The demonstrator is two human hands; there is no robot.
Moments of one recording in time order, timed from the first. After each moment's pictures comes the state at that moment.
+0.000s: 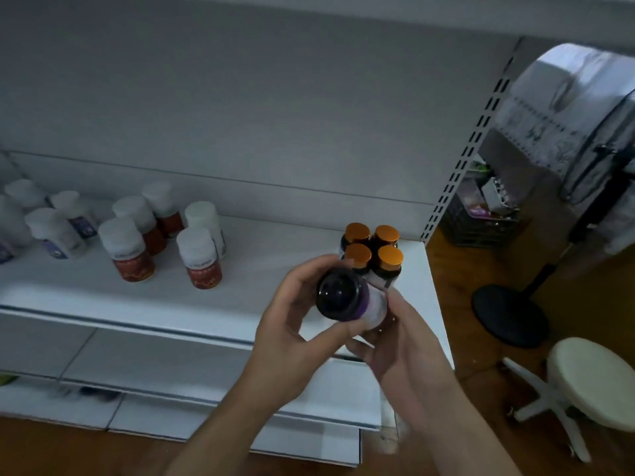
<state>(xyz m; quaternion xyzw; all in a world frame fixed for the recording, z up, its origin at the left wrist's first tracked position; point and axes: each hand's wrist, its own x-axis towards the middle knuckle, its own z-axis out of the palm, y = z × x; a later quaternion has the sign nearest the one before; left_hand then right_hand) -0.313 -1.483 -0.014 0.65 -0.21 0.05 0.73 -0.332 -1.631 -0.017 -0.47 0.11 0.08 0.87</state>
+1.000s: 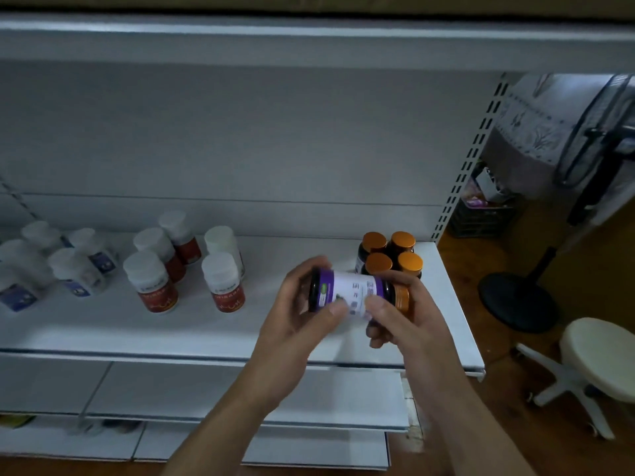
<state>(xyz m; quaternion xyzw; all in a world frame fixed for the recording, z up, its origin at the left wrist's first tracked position) -0.294 -1.436 0.005 0.65 -0.13 -0.09 0.75 -0.323 -1.594 0.001 -0.68 0.06 -0.08 0.73</state>
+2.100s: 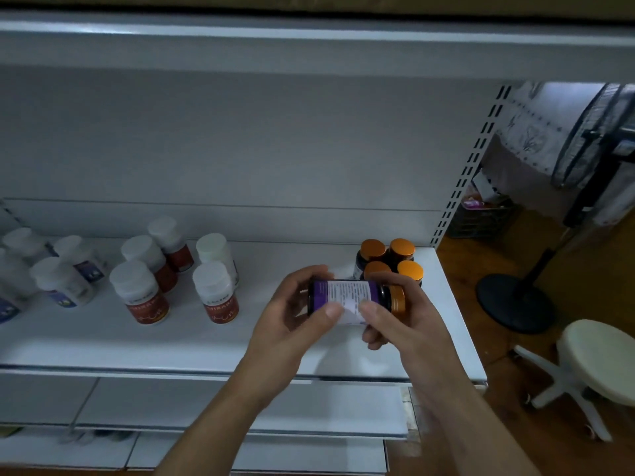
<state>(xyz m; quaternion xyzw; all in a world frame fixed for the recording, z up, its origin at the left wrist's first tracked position) -0.267 -1.436 -0.003 0.66 -0.15 -0.08 0.73 -0.302 -1.605 -0.002 -0.70 0.06 -0.06 0.71</state>
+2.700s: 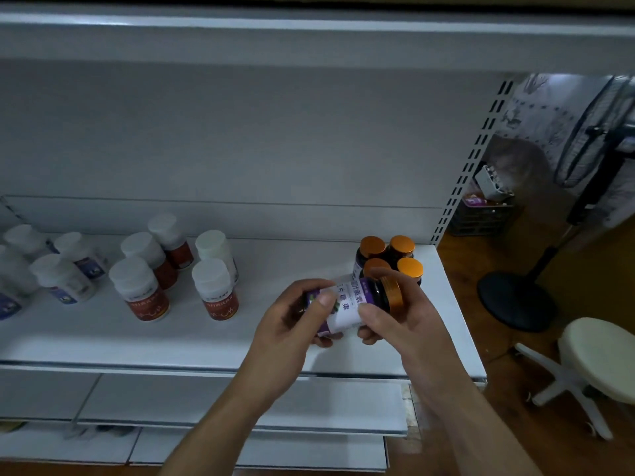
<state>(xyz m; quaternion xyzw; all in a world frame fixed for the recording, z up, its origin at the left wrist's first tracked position) -0.270 -1.440 -0.009 0.69 -0.10 -0.10 0.71 -0.305 -1.607 -0.002 -0.69 0.05 -0.04 0.72</state>
